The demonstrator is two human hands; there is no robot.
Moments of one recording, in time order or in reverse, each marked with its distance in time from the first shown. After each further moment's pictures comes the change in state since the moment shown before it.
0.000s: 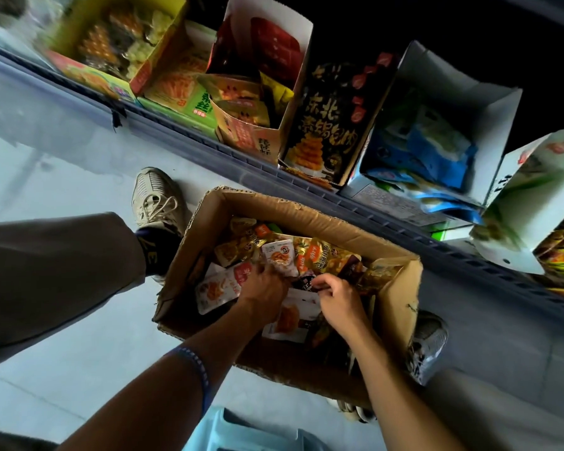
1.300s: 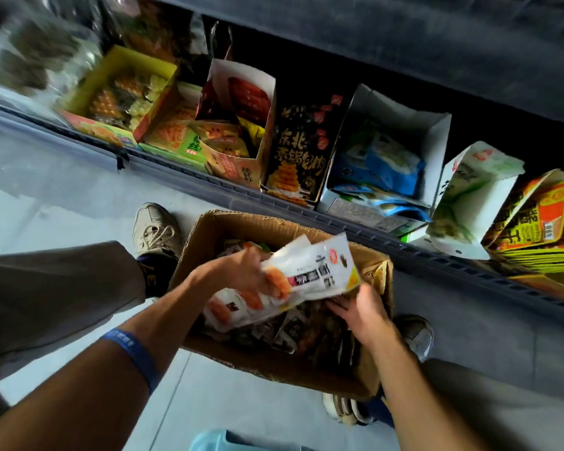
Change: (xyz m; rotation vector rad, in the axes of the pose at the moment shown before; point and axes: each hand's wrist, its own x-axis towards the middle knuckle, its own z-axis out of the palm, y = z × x) left_hand -0.039 -0.055 -0.086 -0.948 -0.062 0.140; right_hand -0.030 0.000 -0.052 1.053 0.046 0.251
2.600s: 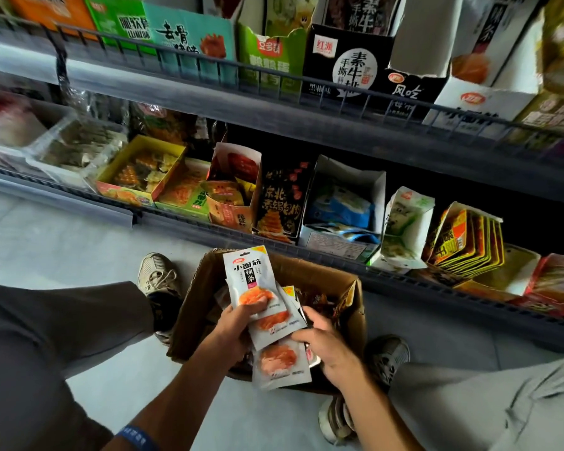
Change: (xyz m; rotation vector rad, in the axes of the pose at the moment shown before) left_hand -0.078 0.011 0.074 -1.284 0.271 0.157; right_hand -0.124 0.014 0.038 -0.268 -0.211 -0.132
